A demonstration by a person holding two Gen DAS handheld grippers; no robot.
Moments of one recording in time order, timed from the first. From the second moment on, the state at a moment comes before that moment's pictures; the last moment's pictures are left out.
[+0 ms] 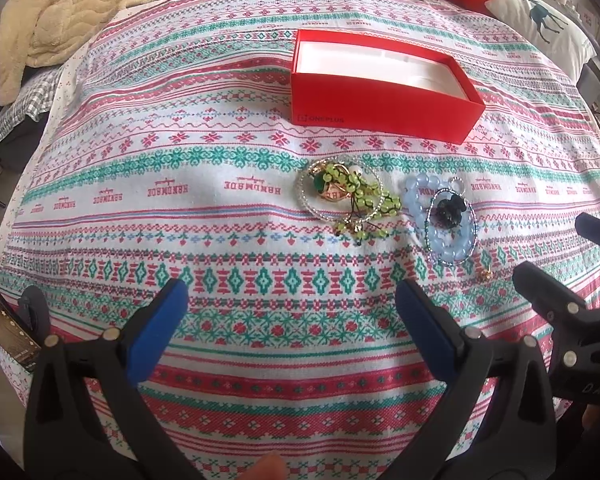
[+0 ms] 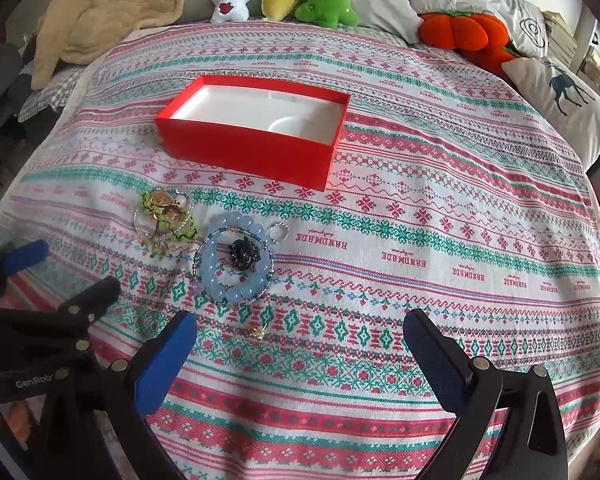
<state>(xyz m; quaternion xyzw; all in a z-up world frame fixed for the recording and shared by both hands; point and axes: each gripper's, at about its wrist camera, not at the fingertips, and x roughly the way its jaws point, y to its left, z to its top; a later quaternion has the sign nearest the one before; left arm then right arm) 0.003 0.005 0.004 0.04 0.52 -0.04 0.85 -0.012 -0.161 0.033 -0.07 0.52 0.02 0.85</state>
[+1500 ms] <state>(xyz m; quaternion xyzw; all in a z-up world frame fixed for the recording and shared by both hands) 0.002 0.004 0.007 0.04 0.52 -0.04 0.85 -0.013 -0.160 0.029 -0.07 0.53 0.01 0.85</state>
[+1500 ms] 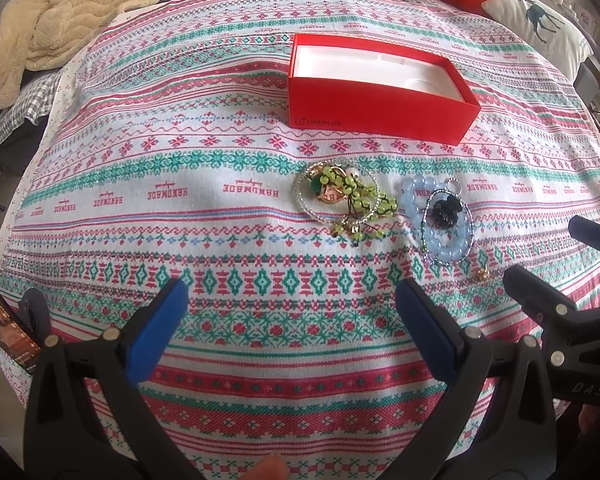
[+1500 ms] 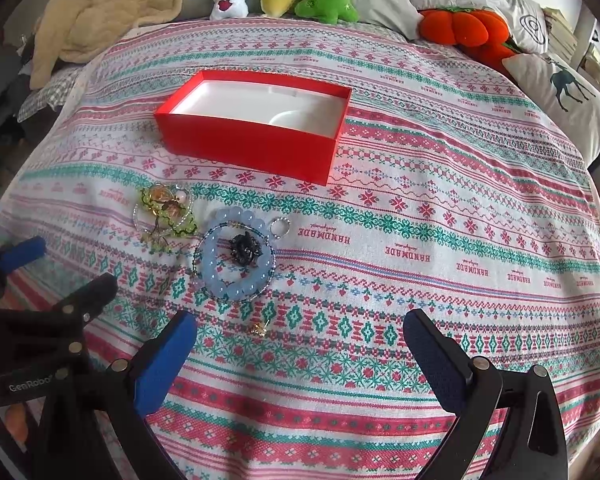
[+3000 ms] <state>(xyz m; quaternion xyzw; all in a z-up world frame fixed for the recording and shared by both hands) 0.040 0.011 -0.019 0.06 0.49 -0.19 0.85 0.009 -0.155 -0.005 -0.03 0.54 0.17 0.82</state>
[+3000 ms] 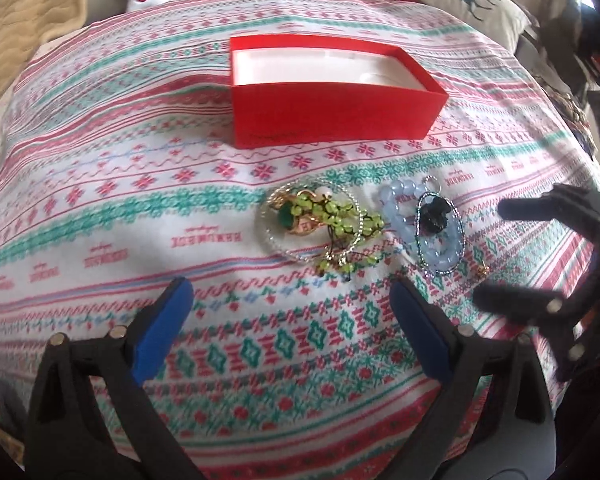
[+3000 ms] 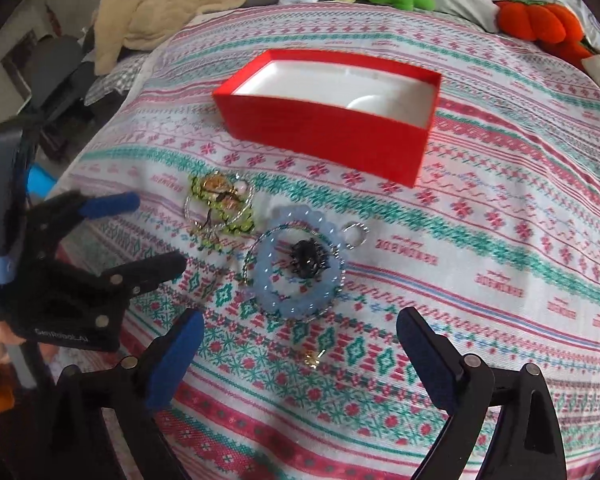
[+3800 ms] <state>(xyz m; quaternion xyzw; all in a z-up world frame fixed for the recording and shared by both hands) 0.061 0.014 -0.026 0.03 0.49 -0.19 0.85 0.034 -0.132 -0.027 -0.04 0.53 0.16 0.83</state>
